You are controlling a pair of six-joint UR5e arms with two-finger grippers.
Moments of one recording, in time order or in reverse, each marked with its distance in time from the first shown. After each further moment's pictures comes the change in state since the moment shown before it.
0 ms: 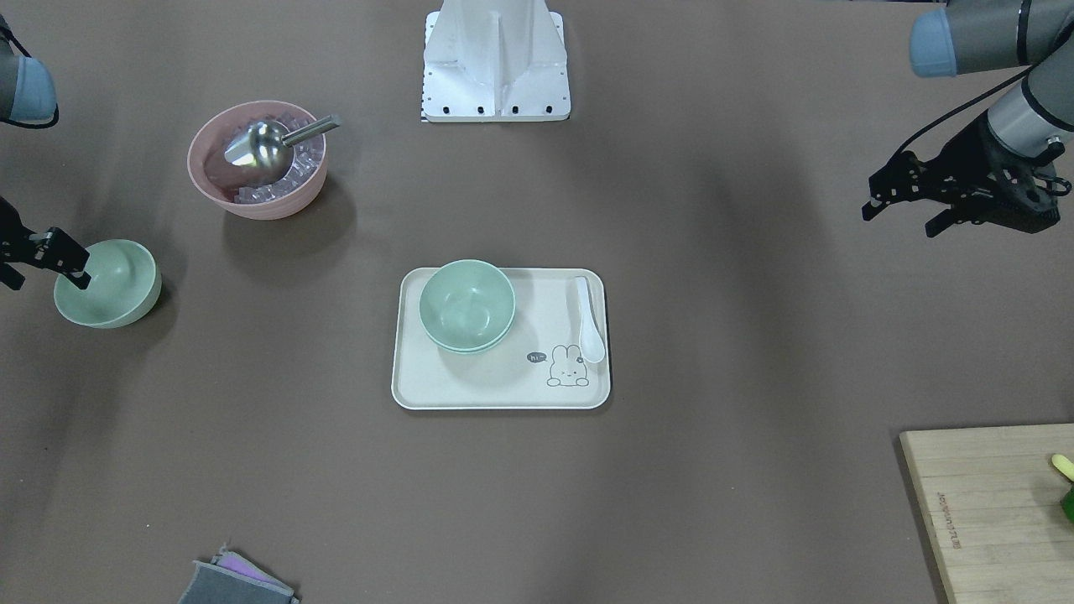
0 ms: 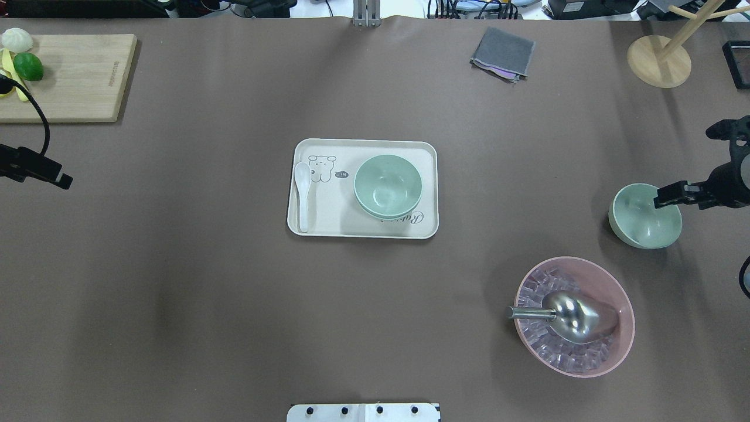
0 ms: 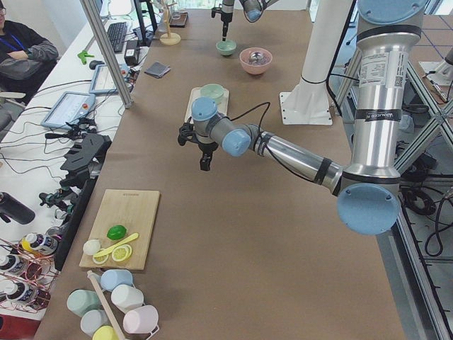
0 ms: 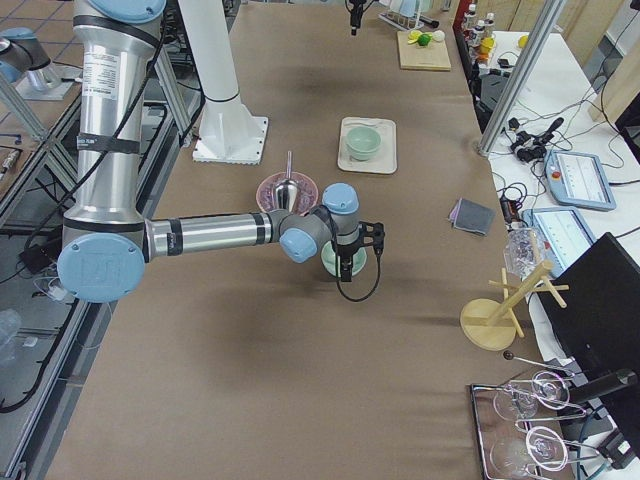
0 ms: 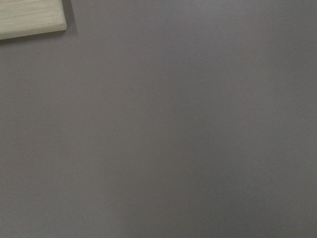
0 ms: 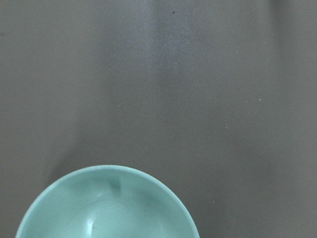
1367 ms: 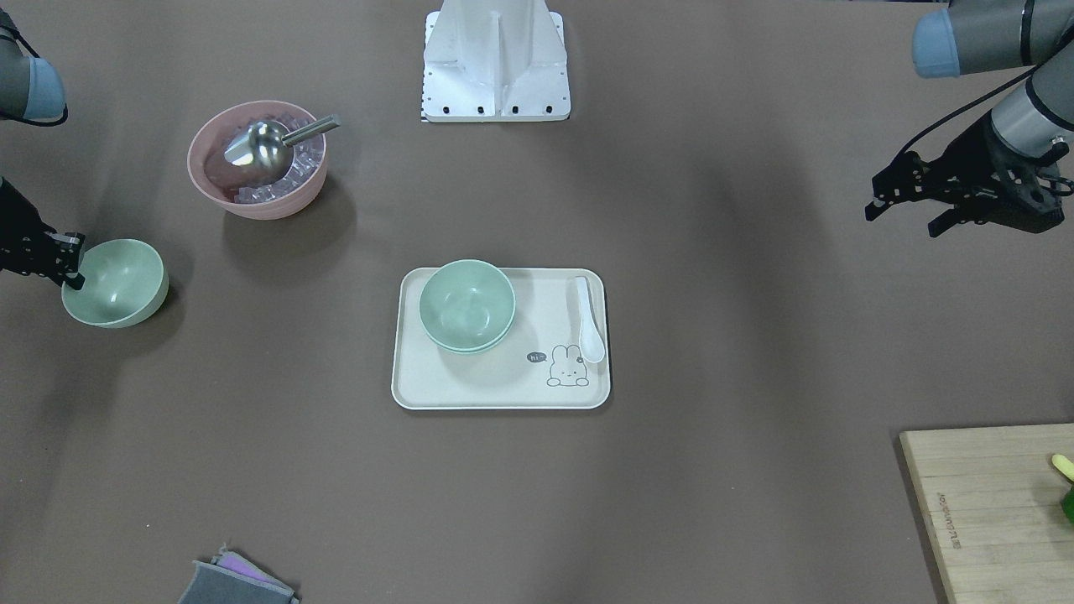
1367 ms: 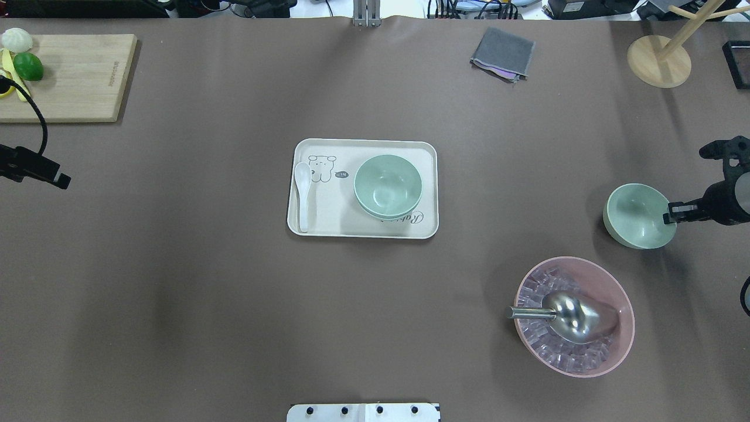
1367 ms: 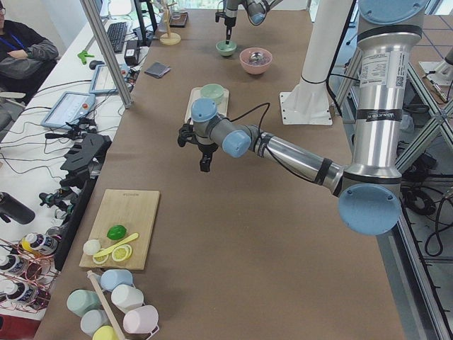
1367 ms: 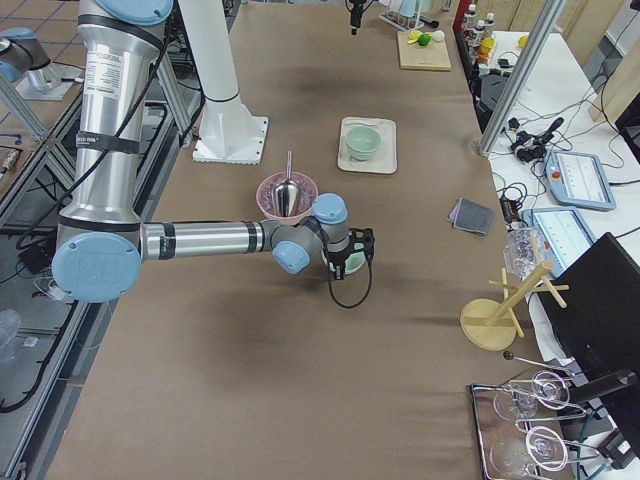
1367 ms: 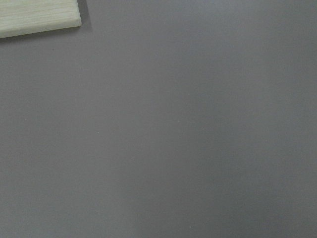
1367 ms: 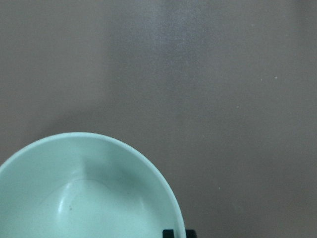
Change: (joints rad) left arm -0.002 0.001 0.000 -0.001 -0.001 -0.003; right arm -0.042 -0.037 -0.036 0.129 -0.015 0.010
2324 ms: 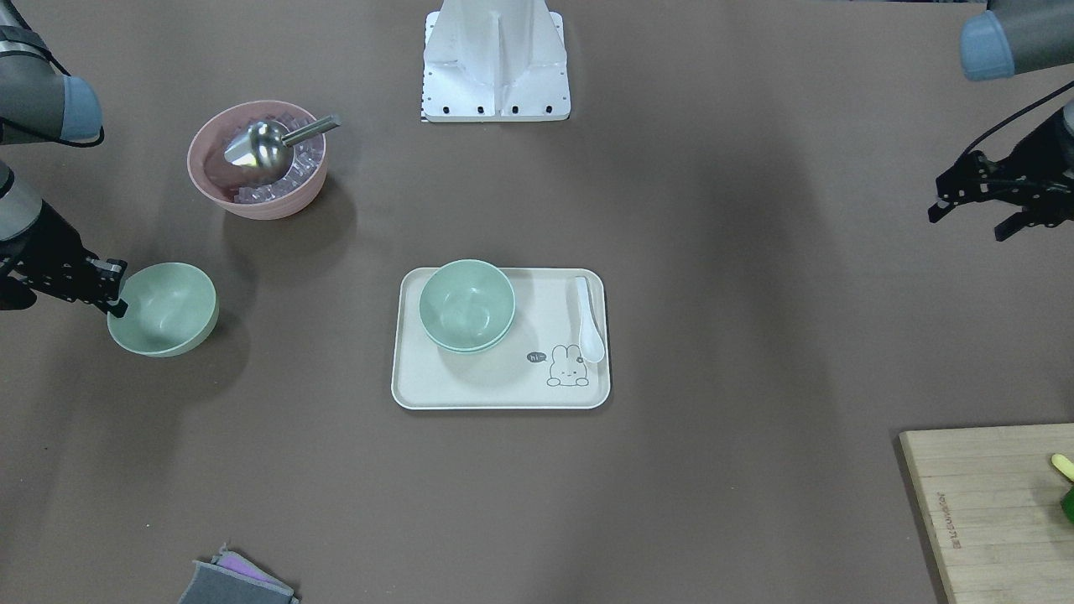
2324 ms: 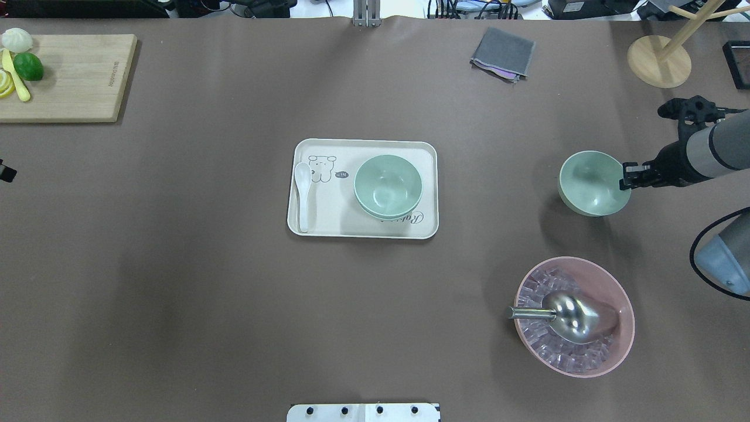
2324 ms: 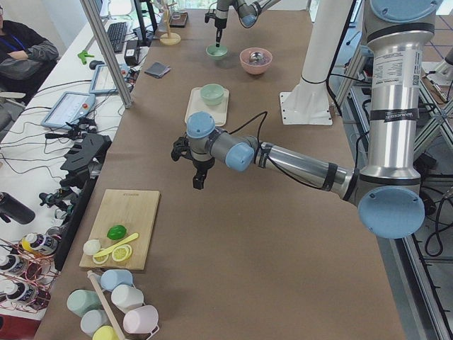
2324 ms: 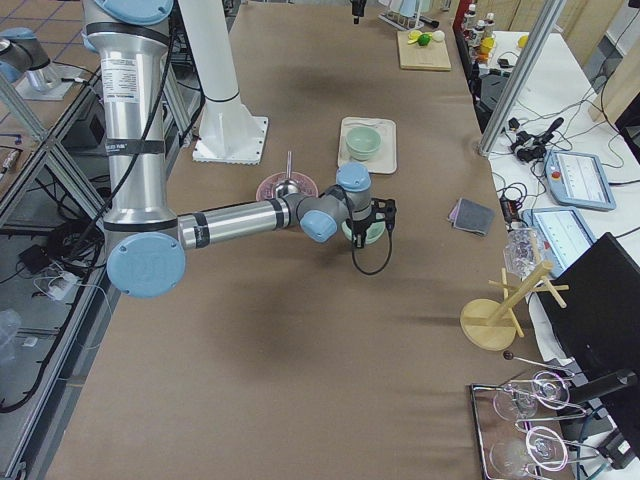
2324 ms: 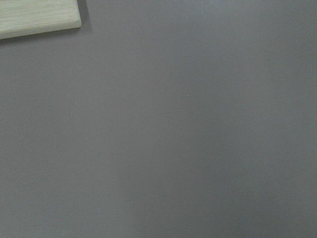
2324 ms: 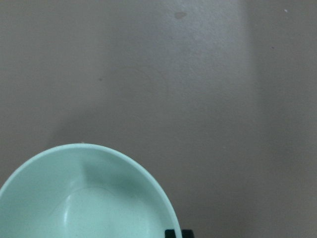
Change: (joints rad) left arm -0.161 0.061 0.069 0.012 -0.002 0.300; right arm 0.003 0.209 0.018 -0.156 0.025 0.143
